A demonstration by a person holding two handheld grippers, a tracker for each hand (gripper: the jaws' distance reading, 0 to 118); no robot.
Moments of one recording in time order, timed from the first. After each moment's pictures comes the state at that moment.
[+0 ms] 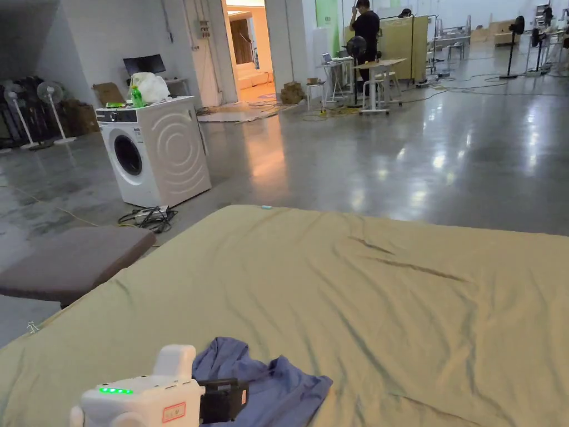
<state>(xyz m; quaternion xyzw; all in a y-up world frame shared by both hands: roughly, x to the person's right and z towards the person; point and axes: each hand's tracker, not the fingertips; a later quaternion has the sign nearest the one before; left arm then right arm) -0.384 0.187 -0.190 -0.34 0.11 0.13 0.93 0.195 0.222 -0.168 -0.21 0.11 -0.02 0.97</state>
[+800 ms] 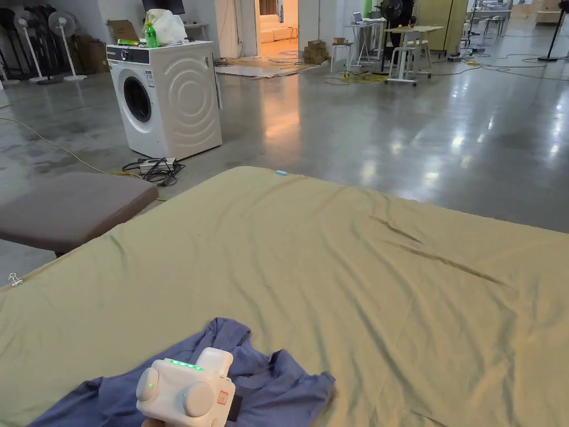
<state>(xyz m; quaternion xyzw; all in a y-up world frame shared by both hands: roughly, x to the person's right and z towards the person) -0.449 0.066 -0.299 -0.49 0.16 0.10 0.85 0.156 0.172 -0.181 -0.34 0.13 0.07 0.93</state>
